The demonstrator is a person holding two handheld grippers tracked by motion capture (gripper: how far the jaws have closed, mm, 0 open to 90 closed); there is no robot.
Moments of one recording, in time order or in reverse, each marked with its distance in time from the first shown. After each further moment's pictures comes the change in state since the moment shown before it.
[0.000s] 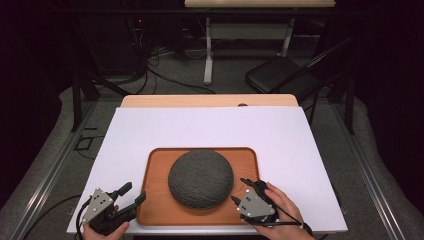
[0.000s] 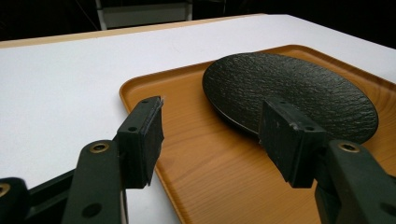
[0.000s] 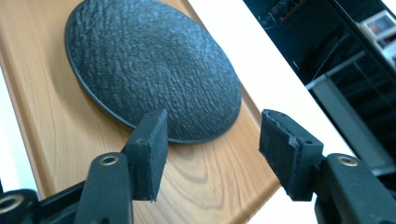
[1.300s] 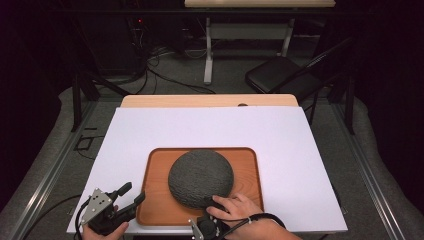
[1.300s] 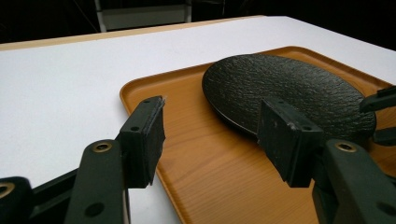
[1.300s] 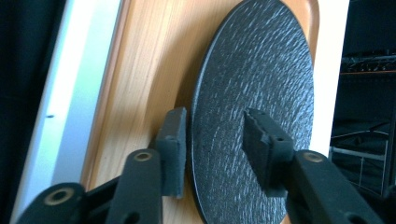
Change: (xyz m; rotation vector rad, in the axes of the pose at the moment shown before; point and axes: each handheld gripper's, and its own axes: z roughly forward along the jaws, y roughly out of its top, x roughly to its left) left arm 0.001 0.000 -0.002 -0.007 -0.009 0.003; right arm 0.082 0.050 0.069 0.158 0.190 -0.677
